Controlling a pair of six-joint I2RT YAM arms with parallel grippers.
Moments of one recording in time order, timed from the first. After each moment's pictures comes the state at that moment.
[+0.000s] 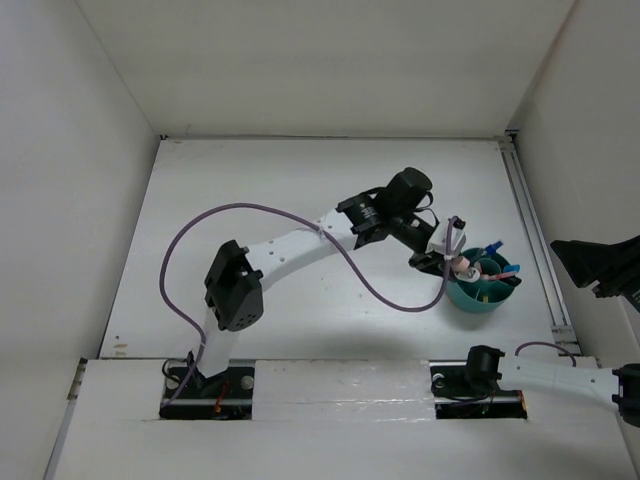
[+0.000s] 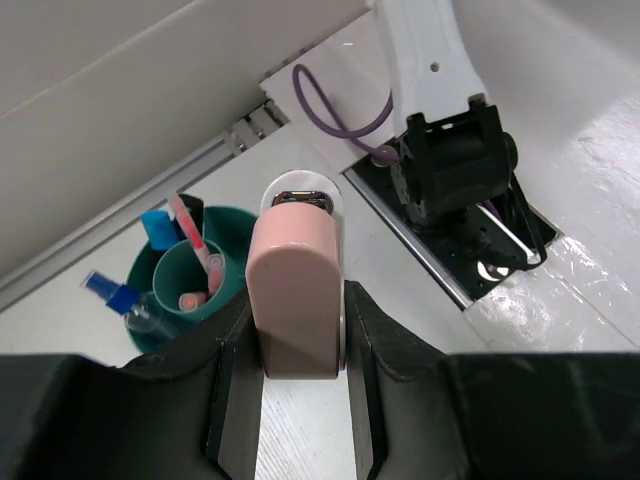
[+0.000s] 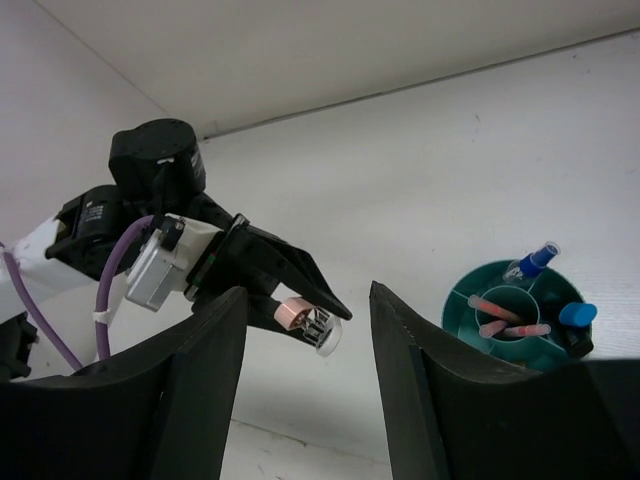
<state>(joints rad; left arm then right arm) -1.05 1.98 1.88 -0.41 1.00 0.62 1.20 0.55 1.77 -1.35 0.88 0.63</state>
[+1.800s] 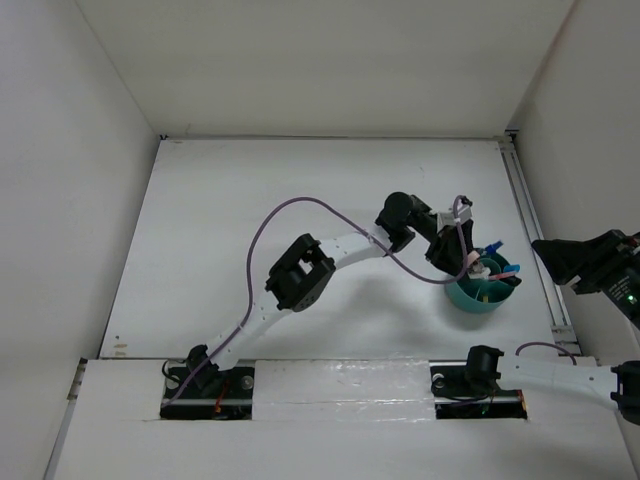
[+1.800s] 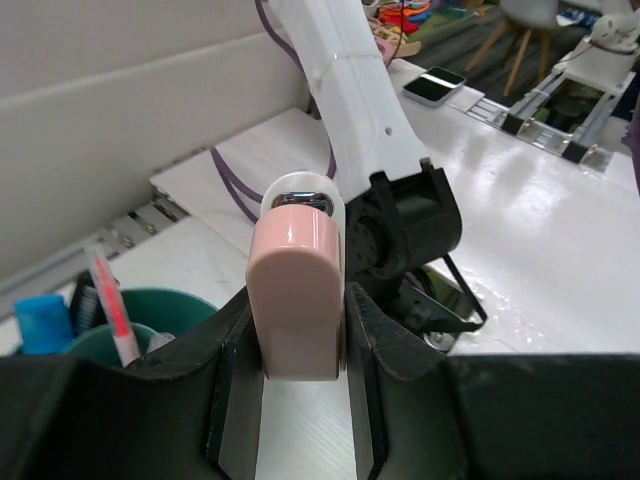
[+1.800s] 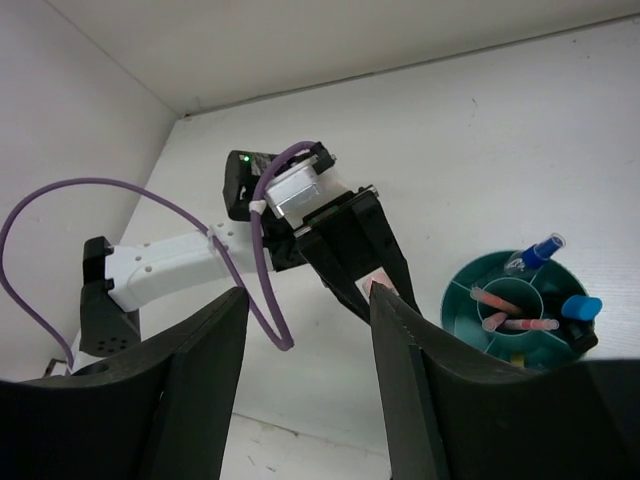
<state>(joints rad) -0.99 2.59 2.16 1.15 1.45 -0.84 1.20 0.60 1.73 -1.36 0.87 0.64</state>
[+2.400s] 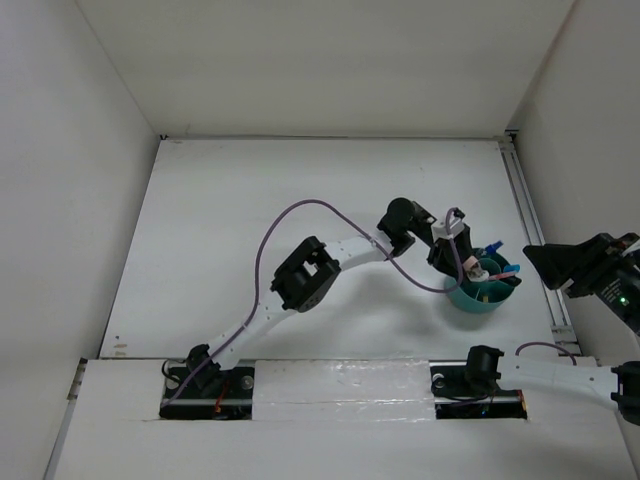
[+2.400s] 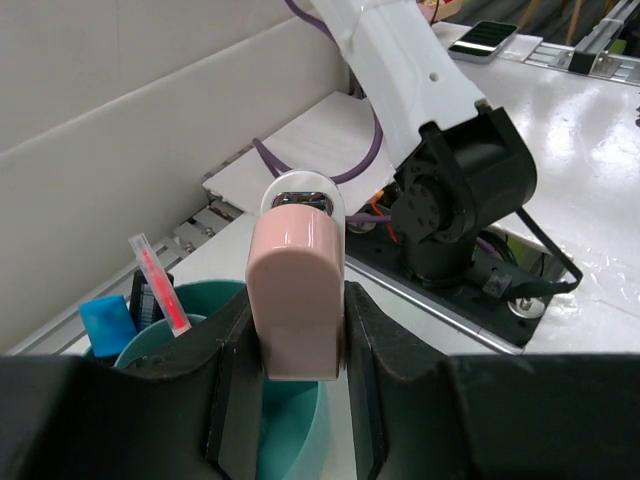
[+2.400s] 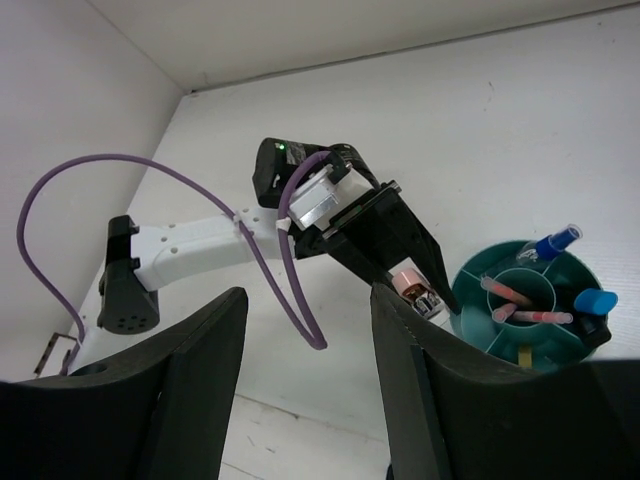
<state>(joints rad) -0.99 2.65 2.21 1.15 1.44 -0.59 1.20 0.59 1.70 -1.35 0.83 0.64</state>
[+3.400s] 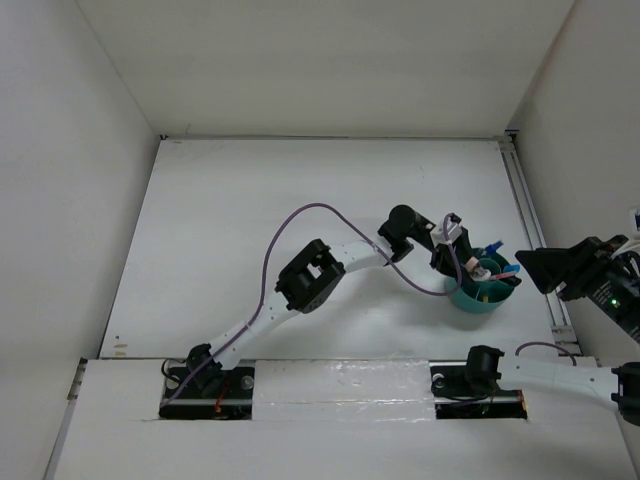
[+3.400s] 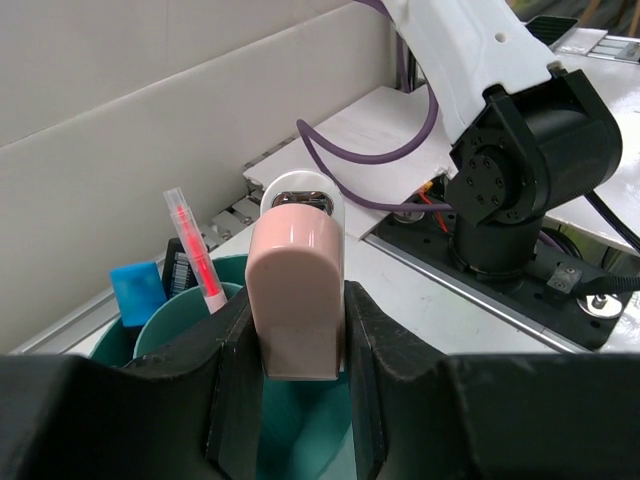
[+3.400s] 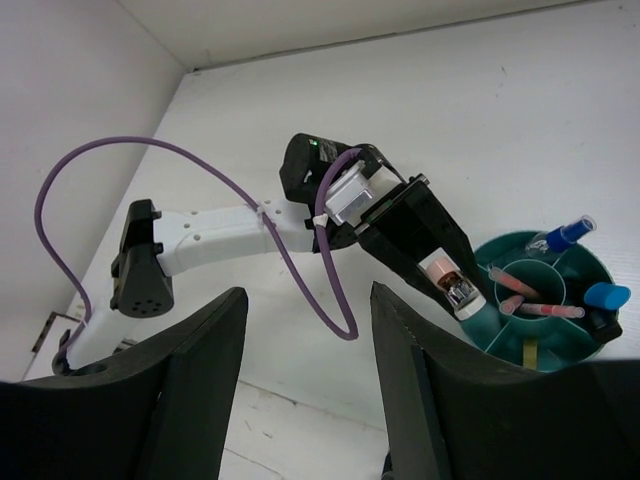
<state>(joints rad) -0.99 2.74 2.23 1.15 1.35 -0.48 1.20 0.58 1.66 -1.35 0.79 0.64</state>
